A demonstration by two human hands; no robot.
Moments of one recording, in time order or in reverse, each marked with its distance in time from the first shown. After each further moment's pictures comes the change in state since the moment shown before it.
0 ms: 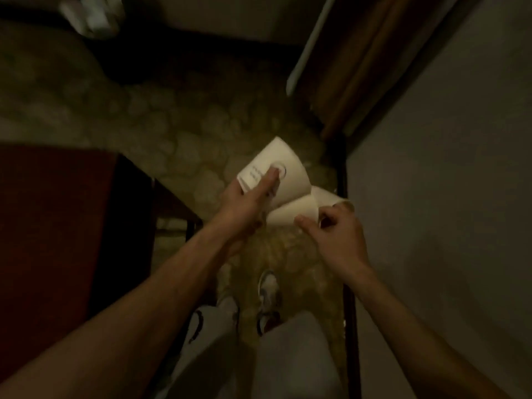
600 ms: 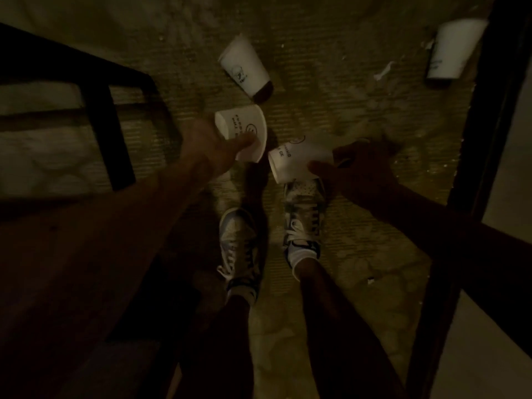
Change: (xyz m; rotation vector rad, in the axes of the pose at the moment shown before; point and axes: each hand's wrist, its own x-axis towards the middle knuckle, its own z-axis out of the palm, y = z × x) left_hand 0.335 -0.384 -0.155 0.978 0.238 -0.175; right_hand 0.167 0.395 0.265 -0.140 -0.305 0.325
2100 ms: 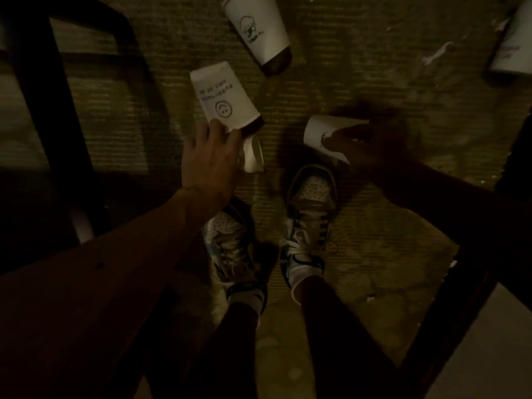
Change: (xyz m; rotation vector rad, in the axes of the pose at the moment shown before) left_hand 0.025 -0.080 0.065 0.848 -0.040 0.323; right_hand 0.075 0.019 0.031 0.147 -0.144 0.271
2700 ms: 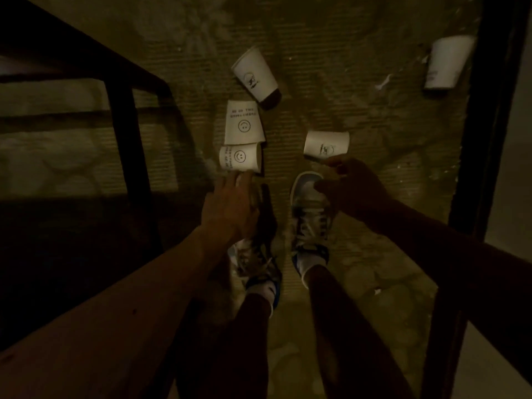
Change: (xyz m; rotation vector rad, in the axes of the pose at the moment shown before) left_hand -0.089 0.009 -0.041 -0.239 -0.185 0.014; right_hand -0.107 0.011 0.007 -0.108 0.074 -0.186
